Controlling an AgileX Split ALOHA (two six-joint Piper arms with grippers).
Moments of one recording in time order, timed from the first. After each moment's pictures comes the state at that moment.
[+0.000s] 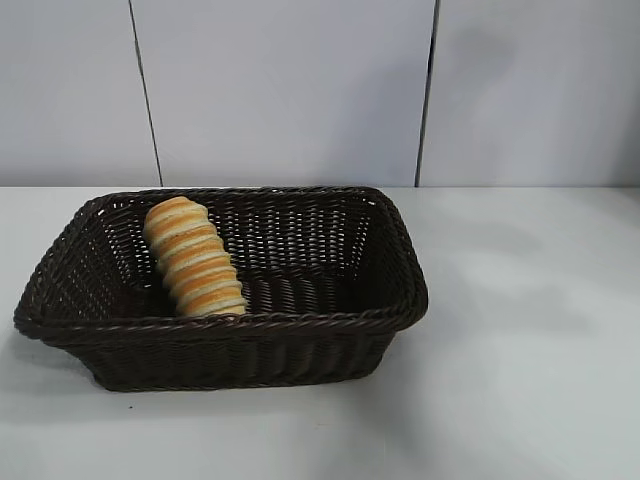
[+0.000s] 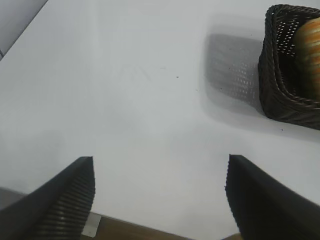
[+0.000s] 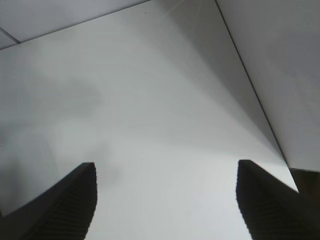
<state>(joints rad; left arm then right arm) 0.18 -0.02 -0.53 -0.05 1.26 -0.03 -0.18 1.24 -1.65 -0.08 1.26 0.08</state>
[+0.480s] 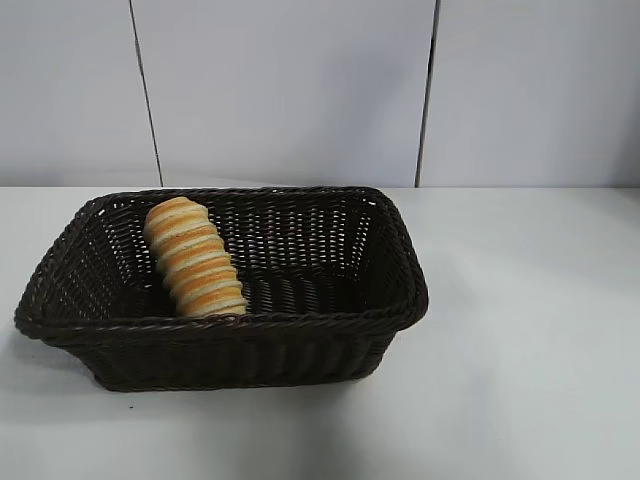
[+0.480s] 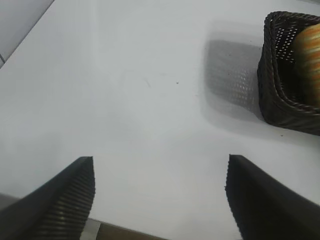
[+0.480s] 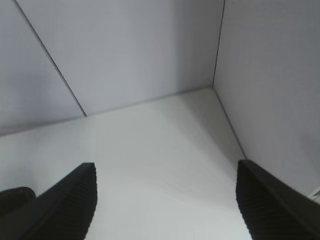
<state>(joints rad) 0.13 -0.02 -0.53 -0.03 1.23 -0.03 -0.09 0.30 -1.34 -0.15 1.26 0.05</state>
